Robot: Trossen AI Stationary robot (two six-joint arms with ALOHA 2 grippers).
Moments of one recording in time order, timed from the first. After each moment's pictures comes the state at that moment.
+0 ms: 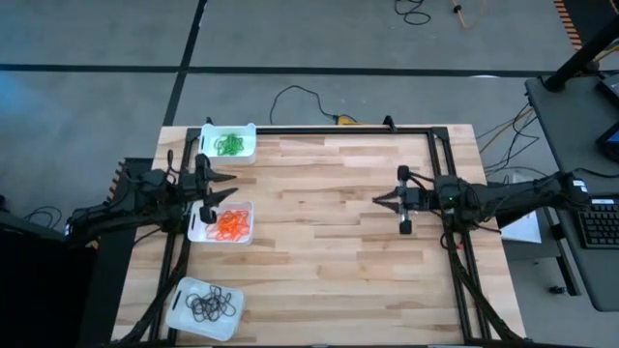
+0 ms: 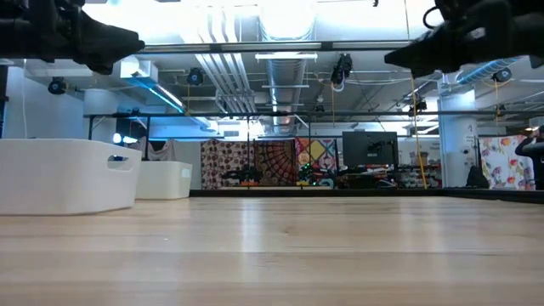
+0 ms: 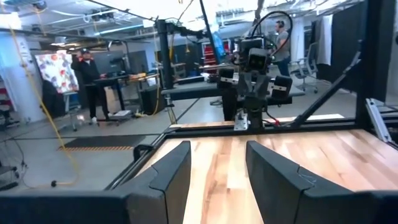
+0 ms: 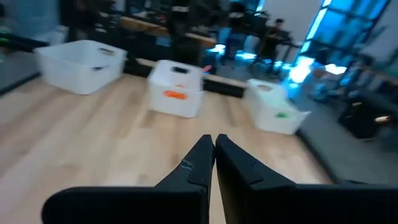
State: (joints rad) left arm 0.23 0.11 0.23 -0.02 0.04 0.13; right arm -0.03 0.69 0.29 0.29 0.02 -0.25
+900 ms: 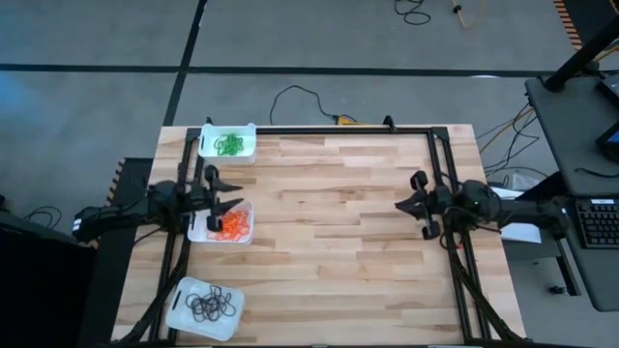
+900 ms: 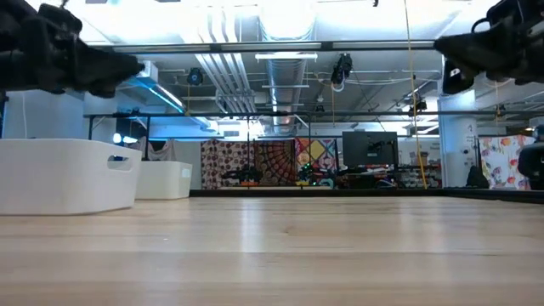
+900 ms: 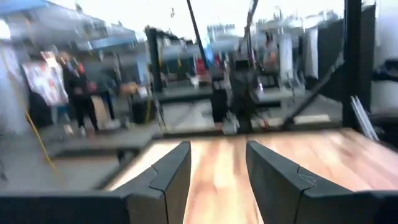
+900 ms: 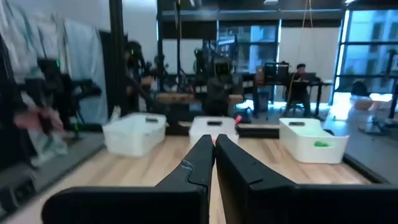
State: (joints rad) left arm 0.14 0.01 0.01 0.16 0.00 0.13; right arm -0.08 0.07 0.01 0.21 -0.20 -0.01
